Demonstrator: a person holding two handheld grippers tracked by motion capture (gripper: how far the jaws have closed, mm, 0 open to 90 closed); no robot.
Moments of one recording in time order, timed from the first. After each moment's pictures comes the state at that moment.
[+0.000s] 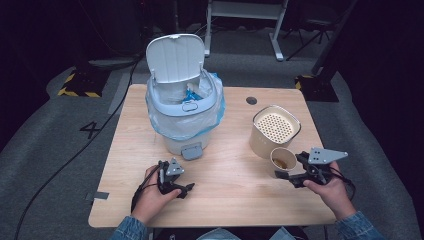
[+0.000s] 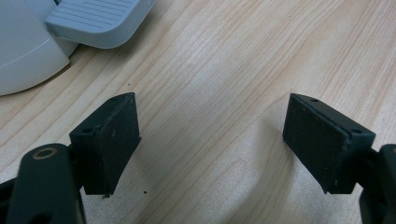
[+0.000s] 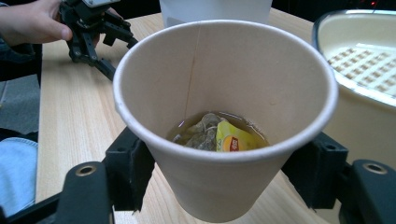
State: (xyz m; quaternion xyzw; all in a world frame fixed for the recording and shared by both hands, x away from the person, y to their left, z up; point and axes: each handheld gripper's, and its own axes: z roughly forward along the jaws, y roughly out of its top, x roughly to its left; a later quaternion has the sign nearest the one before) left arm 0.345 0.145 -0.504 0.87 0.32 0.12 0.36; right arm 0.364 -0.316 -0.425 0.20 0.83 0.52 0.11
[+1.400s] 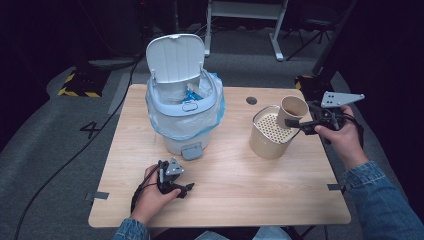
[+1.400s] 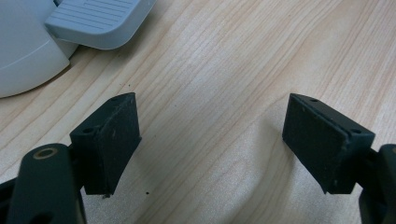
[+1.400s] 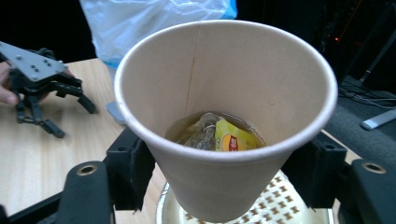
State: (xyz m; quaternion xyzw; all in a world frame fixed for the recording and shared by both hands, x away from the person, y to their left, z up) left arm 0.347 0.146 -0.504 0.87 0.32 0.12 0.36; right arm 0.461 -0.327 -0.318 0.18 0.82 0.52 0.16
